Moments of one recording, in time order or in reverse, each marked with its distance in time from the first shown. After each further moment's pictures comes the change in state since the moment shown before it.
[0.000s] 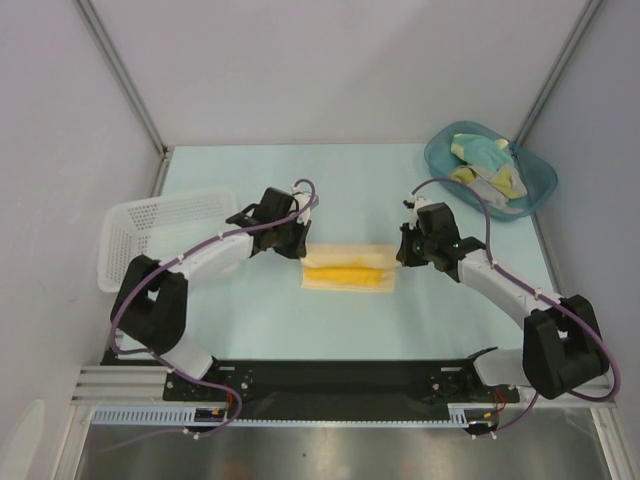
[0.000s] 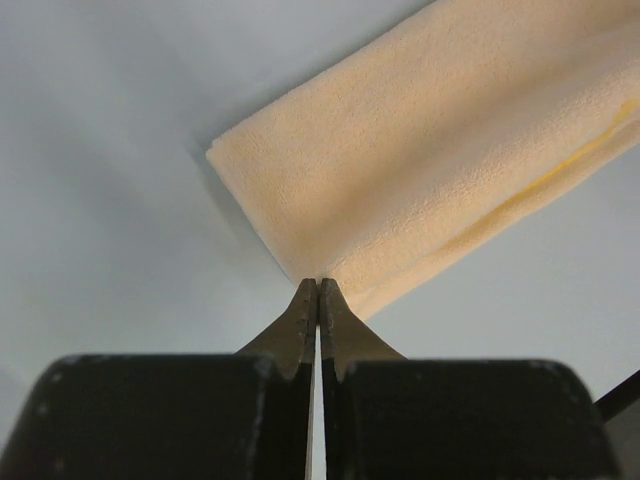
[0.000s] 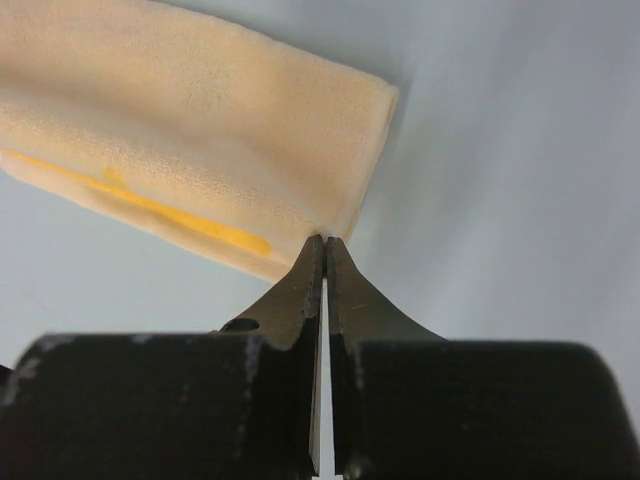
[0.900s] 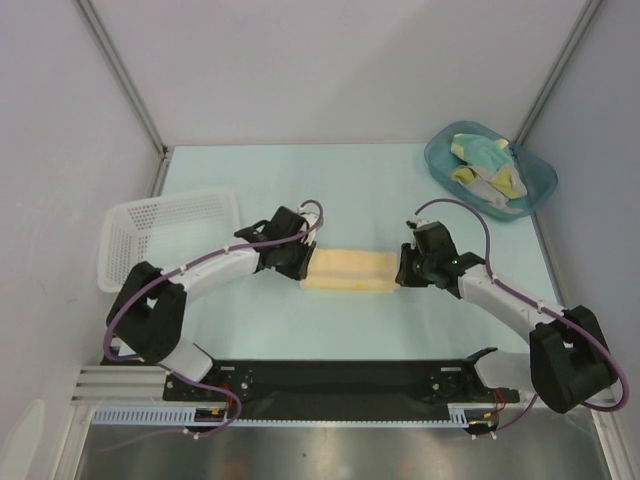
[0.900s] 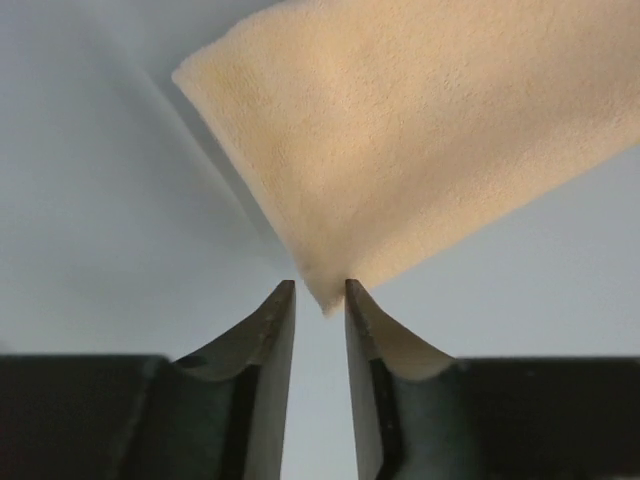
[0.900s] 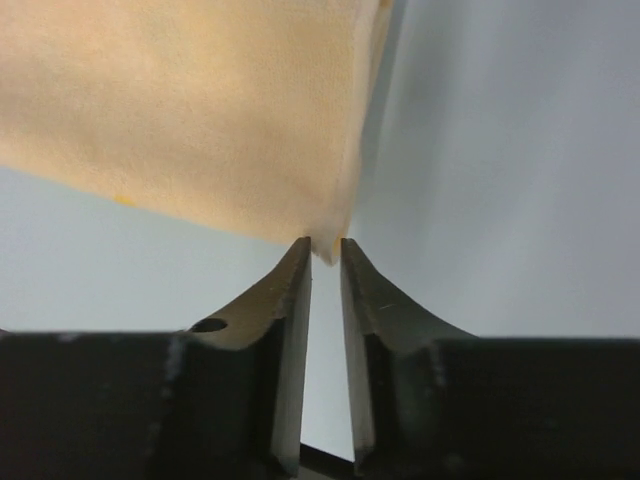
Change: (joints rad) left arm -0.108 -0.054 -0.095 -0.059 -0.118 -0.059; right arm 0.061 -0.082 -0.129 -0.051 0.022 0.171
